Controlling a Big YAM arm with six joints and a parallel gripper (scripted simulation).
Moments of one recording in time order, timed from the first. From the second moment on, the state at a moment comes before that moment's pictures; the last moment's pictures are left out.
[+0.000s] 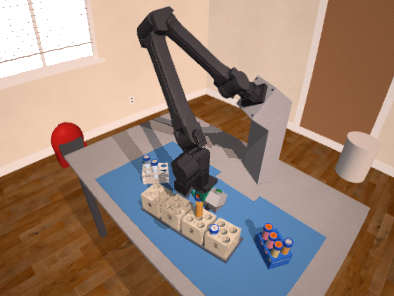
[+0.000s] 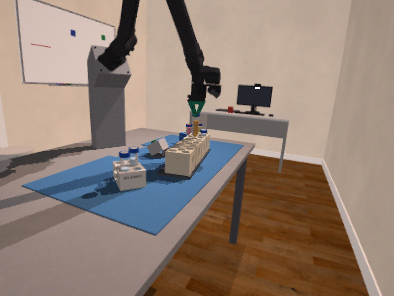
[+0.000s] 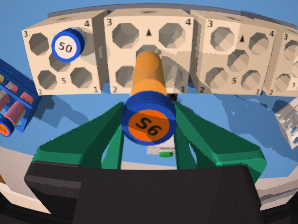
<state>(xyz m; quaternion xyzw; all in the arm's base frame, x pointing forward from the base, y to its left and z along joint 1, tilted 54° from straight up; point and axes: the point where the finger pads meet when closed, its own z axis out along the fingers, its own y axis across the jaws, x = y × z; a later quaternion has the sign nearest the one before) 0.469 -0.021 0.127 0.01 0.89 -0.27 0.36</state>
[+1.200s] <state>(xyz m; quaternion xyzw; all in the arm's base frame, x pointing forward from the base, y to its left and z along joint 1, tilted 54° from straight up) 0.497 -0.043 0.100 0.01 0.89 -0.28 0.36</state>
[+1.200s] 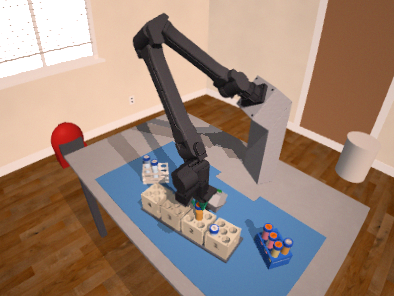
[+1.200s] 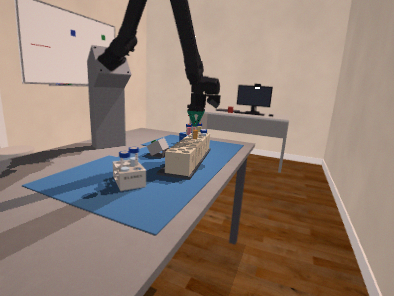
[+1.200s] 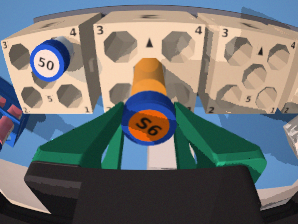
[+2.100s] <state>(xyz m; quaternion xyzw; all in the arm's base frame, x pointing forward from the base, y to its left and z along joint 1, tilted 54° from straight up) 0.516 -0.058 0.083 0.01 0.89 -0.28 0.36</state>
